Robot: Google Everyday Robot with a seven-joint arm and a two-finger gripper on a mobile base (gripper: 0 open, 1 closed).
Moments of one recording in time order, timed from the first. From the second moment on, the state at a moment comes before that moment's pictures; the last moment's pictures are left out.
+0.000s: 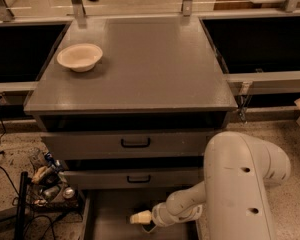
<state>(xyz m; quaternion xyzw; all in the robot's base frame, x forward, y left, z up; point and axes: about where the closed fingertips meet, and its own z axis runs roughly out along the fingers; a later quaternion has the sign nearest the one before) 0.462 0.005 0.225 -0.04 0.96 0.26 0.07</state>
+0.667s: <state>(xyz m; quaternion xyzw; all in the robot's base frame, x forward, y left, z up) 0.467 0.010 0.209 -0.02 0.97 0.23 0.06</state>
